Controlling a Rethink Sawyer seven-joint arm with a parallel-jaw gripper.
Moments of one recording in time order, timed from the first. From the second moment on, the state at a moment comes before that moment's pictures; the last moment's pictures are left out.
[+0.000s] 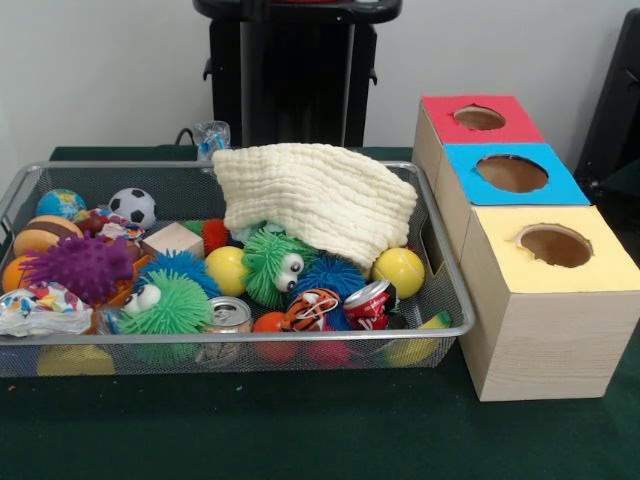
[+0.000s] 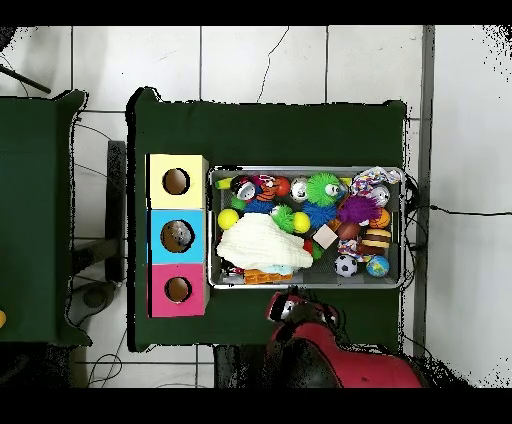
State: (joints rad) arm -0.81 -1.35 0.50 2.39 -0.35 0.33 1.99
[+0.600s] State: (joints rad) arm -0.65 -1.07 0.27 2.36 -0.65 -0.04 1.99
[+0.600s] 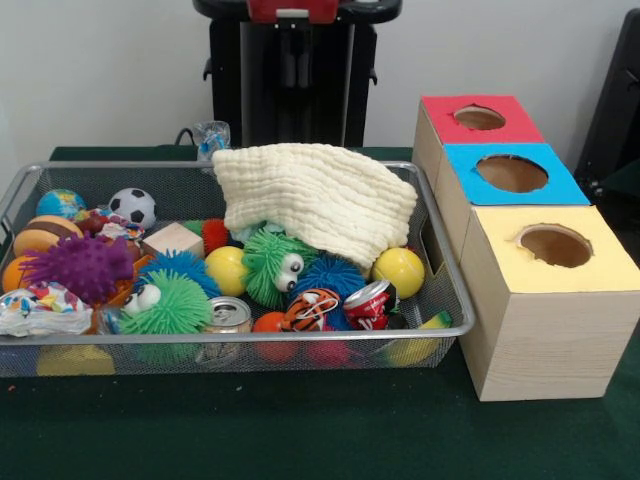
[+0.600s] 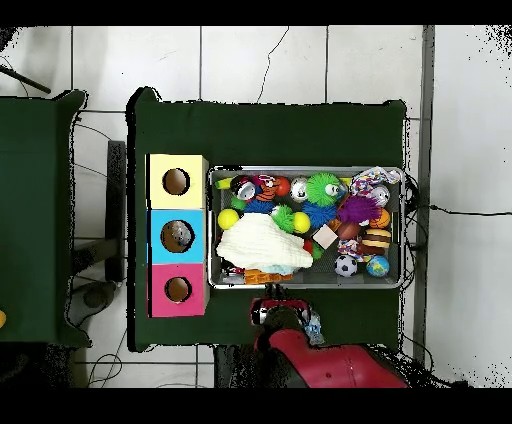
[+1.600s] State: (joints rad) arm -0.63 -0.91 0.10 2.35 -0.68 -0.11 1.99
